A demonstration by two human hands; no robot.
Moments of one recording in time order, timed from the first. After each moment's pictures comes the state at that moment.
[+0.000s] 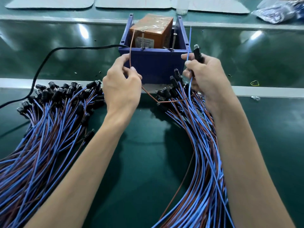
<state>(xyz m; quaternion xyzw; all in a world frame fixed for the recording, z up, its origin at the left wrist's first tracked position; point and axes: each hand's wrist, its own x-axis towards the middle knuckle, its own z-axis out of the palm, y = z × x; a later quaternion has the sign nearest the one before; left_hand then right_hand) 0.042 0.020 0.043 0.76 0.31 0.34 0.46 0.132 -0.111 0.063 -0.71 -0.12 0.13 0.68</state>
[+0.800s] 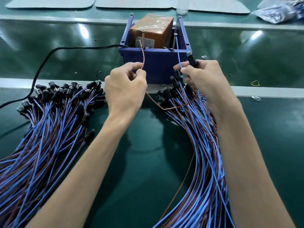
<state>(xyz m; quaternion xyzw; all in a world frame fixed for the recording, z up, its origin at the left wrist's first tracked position) 0.038 0.014 0.045 0.77 0.30 0.33 0.45 0.138 -0.113 0.054 -0.79 -0.16 0.11 0.58</state>
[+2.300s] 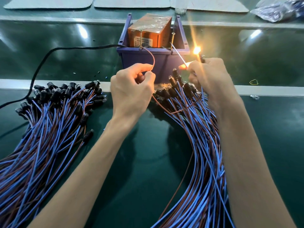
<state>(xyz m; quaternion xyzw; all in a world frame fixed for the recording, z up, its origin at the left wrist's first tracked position) 0.037 0.002 0.045 0.79 0.24 0.33 0.46 0.140 -0.118 0.058 -0.82 -0.09 0.08 0.56</state>
